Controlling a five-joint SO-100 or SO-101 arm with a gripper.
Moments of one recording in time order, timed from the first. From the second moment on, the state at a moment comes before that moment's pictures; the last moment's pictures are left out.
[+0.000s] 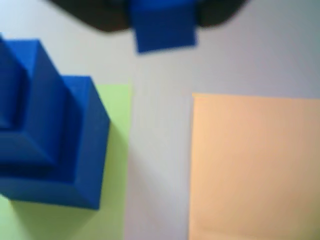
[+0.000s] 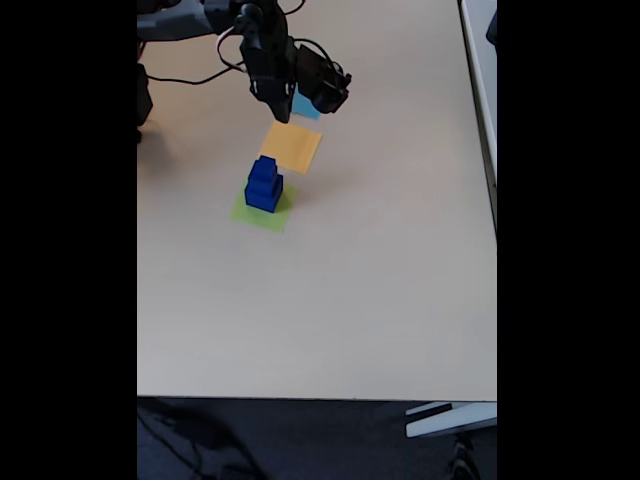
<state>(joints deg) 20.2 76.5 52.6 99.5 80.3</state>
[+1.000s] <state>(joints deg) 27.2 75.4 49.3 100.2 73.0</state>
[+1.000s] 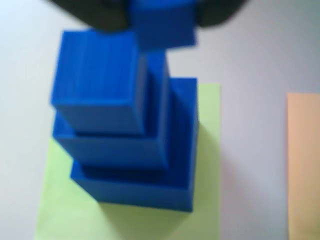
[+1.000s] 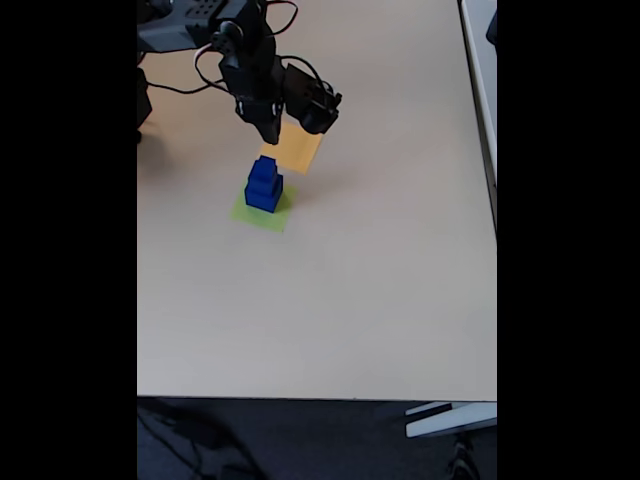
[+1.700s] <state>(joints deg) 29.3 73.3 47.9 100.2 73.0</state>
